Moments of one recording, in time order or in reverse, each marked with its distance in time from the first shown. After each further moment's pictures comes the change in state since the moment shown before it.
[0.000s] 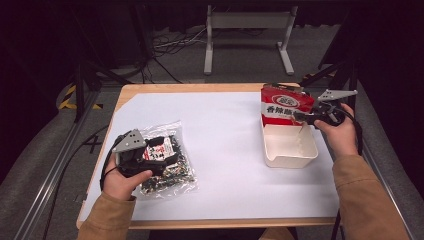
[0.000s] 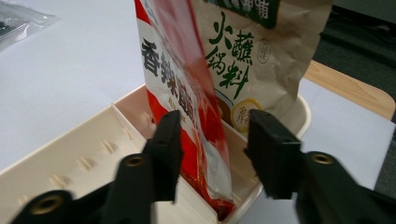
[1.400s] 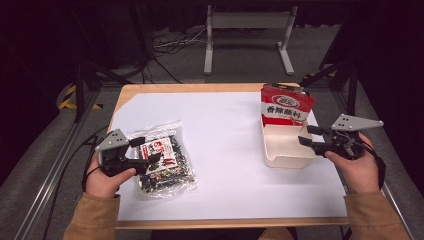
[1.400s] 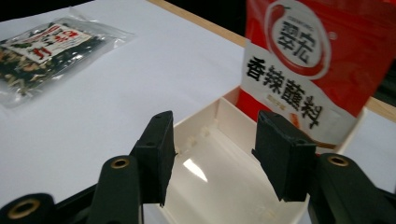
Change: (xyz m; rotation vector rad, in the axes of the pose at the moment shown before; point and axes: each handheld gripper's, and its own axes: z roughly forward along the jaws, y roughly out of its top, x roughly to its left) left arm 0.029 -0.015 -0.026 0.045 0.097 -0.053; right arm 0.100 -0.015 -0.080 -0.095 0.019 -0.076
